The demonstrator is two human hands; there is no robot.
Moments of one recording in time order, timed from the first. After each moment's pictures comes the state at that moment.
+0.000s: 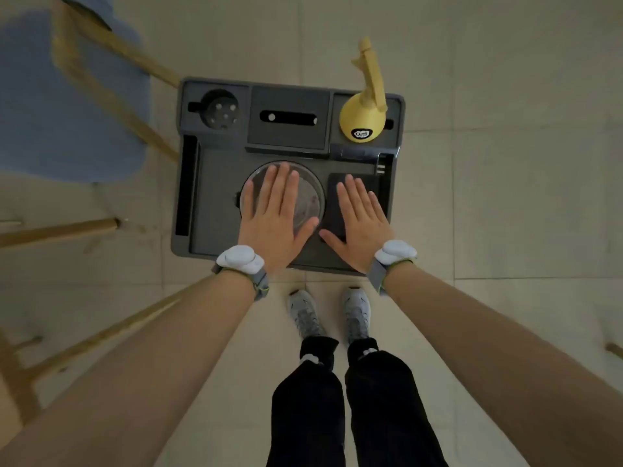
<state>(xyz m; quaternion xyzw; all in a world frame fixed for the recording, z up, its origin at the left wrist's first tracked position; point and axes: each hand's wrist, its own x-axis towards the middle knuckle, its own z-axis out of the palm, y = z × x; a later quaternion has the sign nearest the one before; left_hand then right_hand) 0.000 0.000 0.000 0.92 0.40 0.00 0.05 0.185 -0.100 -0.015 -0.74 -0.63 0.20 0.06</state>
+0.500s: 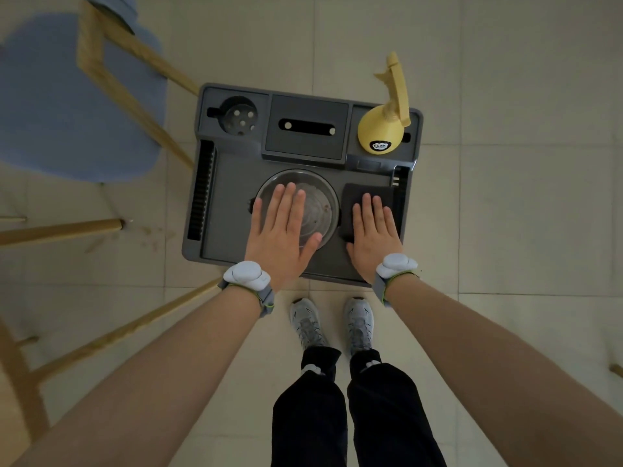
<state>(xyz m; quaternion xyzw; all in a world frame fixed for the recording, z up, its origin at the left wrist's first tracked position) -0.022 -0.006 -0.011 0.91 0.41 0.00 0.06 0.175 -0.095 -0.039 -0.75 -0.62 0.19 -0.11</state>
